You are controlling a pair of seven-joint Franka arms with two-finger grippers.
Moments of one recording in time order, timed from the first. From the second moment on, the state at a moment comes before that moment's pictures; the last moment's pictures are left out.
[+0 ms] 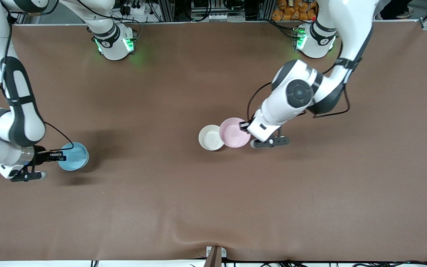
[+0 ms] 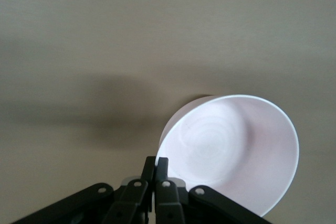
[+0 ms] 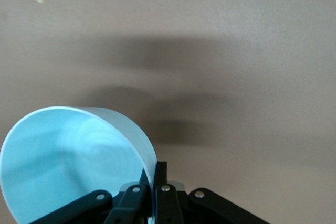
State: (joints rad) left arm -0.25 0.47 -0.40 -1.70 -0.10 2.22 -0.70; right arm -0.24 0.58 0.02 -1.64 0.11 2.04 -0.38
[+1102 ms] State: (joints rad) left arm -0.36 0.68 -0.39 -1.66 -0.06 2.36 -0.79; right arm -0.16 0.54 0.05 -1.58 0.22 1.90 -0.15
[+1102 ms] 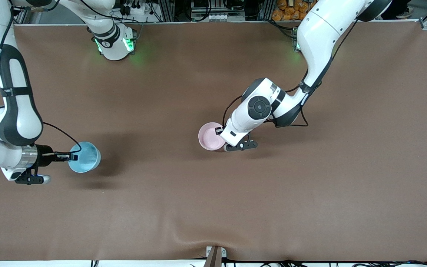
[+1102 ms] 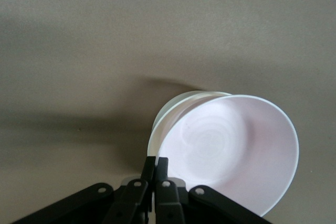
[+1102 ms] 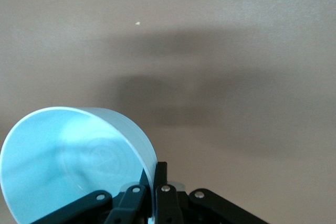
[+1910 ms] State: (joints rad) left arm -0.38 0.68 -0.39 -1.66 -0.06 2.36 -0.80; right arm 0.02 0.31 0.06 -1.61 0.26 1.82 0.13
